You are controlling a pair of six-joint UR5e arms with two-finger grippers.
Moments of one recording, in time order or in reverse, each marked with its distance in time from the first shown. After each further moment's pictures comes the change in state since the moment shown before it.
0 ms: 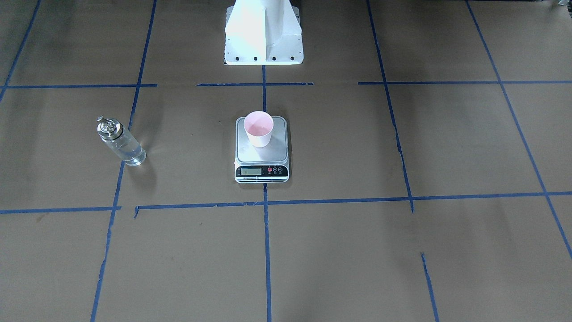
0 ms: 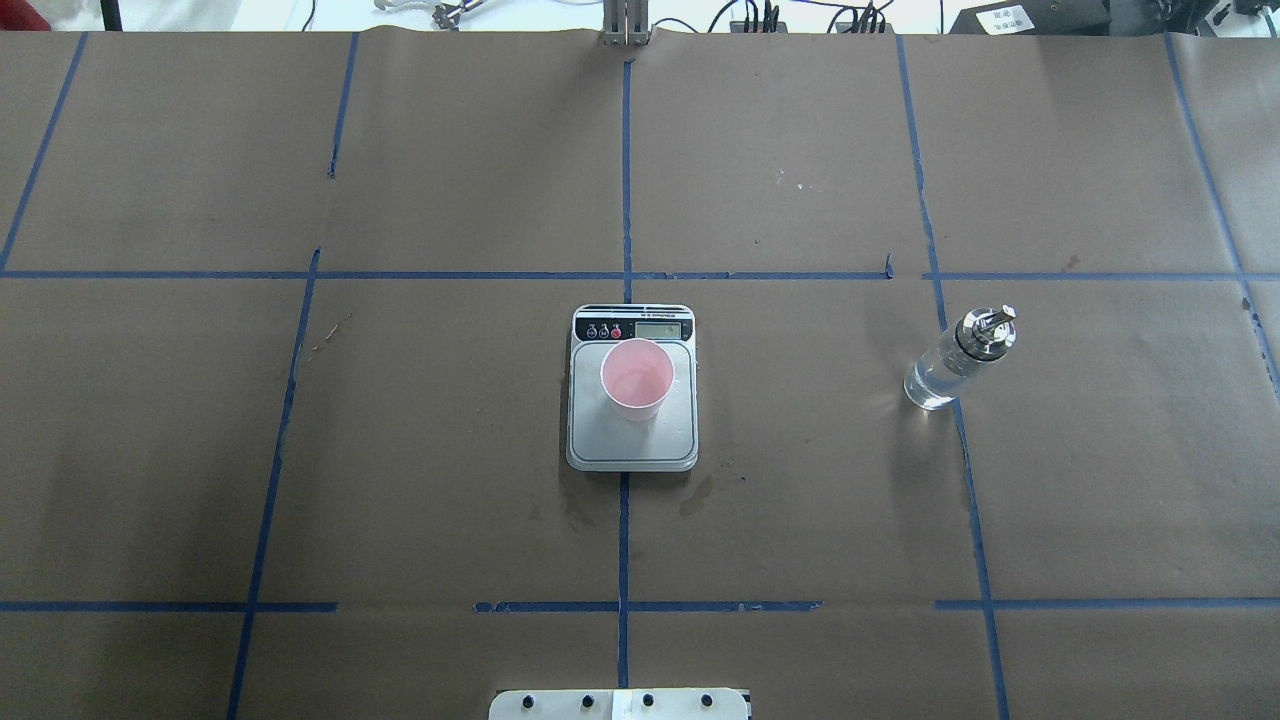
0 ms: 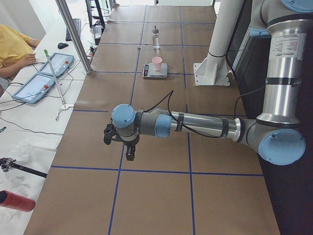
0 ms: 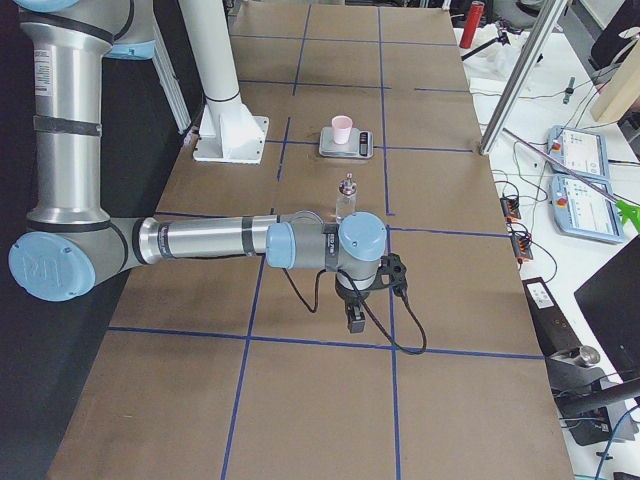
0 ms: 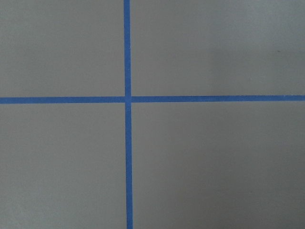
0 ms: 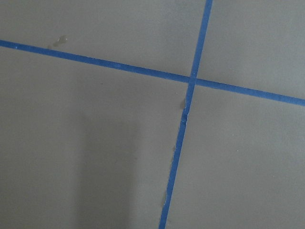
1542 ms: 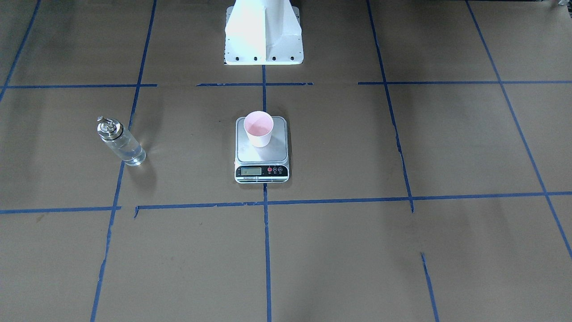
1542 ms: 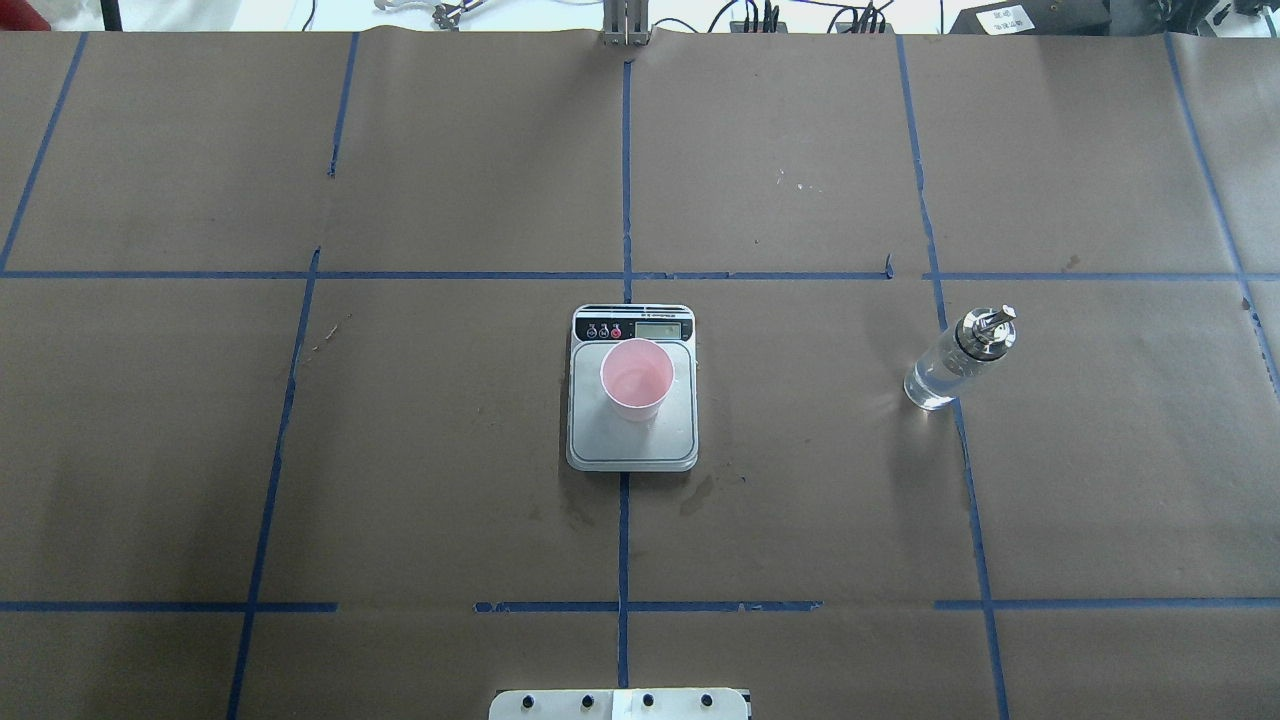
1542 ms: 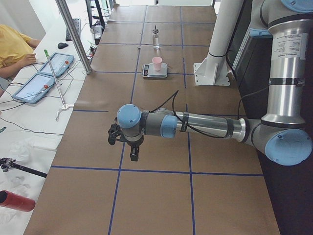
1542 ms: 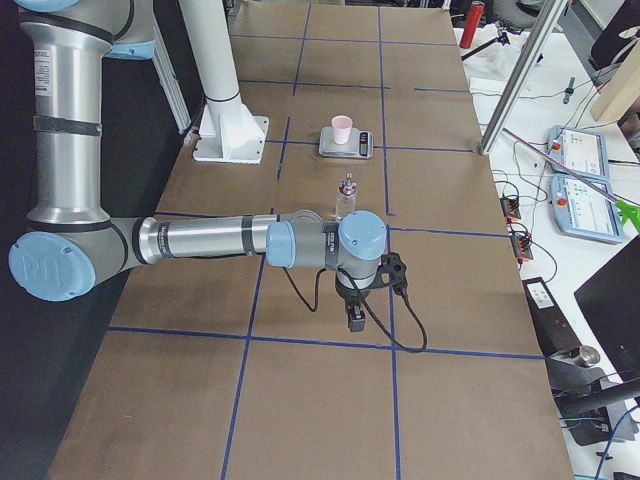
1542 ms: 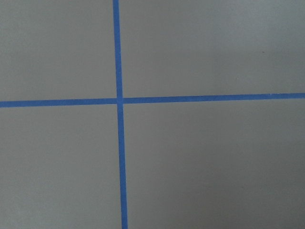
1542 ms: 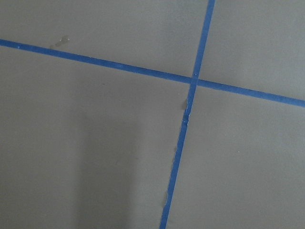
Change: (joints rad) left arm -0.006 0.060 -0.043 -0.002 0.003 0.001; right arm -0.009 0.000 0.000 -0.003 -0.004 -0.002
